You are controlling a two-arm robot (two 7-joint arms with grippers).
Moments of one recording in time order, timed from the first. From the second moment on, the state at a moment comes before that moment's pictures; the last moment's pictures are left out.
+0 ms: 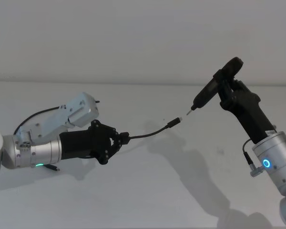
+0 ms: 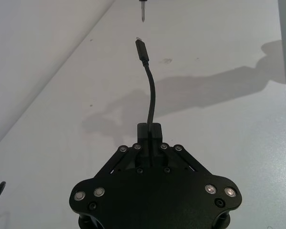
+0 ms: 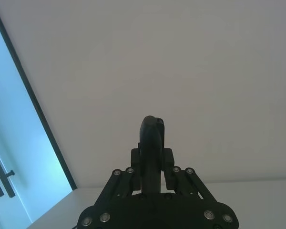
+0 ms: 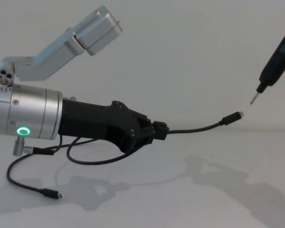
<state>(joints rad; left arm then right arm) -0.62 0.50 0.68 -1.40 -0.33 0.01 -0.79 0.05 0.26 -0.09 -1.77 0.69 -0.01 0.27</state>
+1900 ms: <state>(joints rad) -0.62 0.50 0.68 -1.40 -0.34 0.00 -0.79 0.09 0.28 -0.13 -1.71 0.77 0.02 0.27</state>
